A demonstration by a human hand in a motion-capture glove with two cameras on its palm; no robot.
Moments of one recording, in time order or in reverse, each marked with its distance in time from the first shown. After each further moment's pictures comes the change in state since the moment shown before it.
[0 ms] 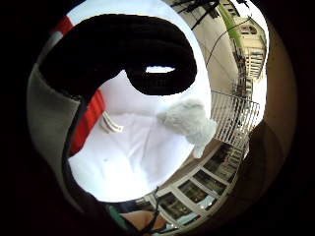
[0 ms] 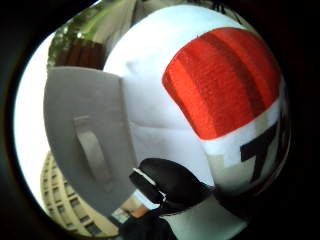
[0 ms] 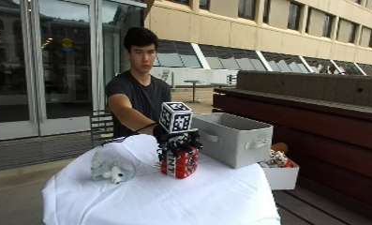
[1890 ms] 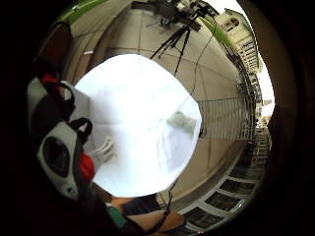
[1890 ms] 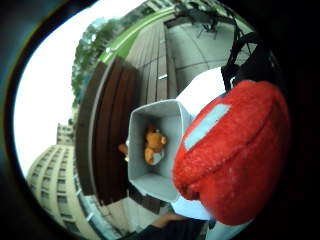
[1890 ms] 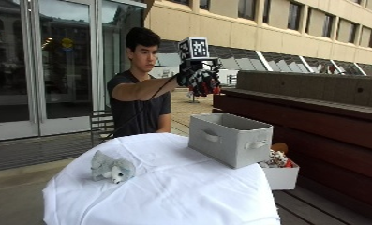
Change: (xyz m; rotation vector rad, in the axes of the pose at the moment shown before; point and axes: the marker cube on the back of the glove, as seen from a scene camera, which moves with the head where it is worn) arm -0.100 0.070 -0.223 0.397 -0.130 -0.021
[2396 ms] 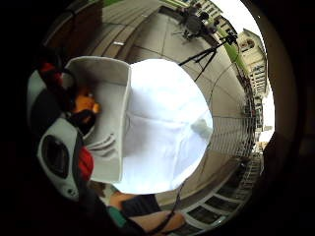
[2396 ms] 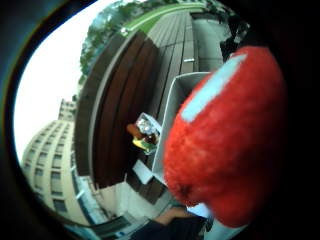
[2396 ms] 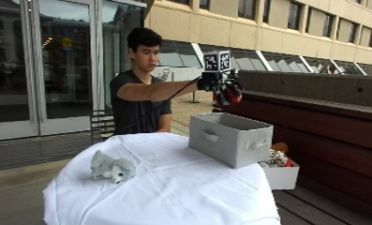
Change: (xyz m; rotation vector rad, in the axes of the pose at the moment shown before) arm -0.151 0.045 0.033 -0.162 -0.101 -0.239
